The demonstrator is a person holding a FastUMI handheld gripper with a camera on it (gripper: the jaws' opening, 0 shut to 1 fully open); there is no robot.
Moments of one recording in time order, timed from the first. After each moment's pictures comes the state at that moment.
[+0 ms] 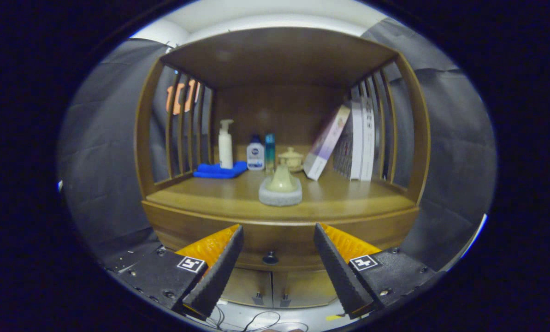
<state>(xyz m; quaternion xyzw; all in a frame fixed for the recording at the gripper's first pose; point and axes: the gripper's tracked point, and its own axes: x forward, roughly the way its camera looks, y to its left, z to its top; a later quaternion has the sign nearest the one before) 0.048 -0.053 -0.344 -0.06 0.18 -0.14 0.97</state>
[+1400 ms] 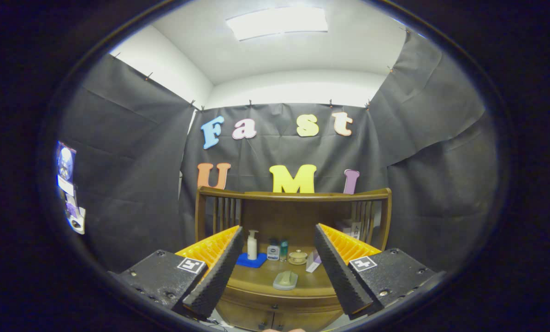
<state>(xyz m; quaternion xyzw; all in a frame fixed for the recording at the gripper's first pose) -0.032 0.021 -0.040 -0.08 0.00 -0.06 0.99</state>
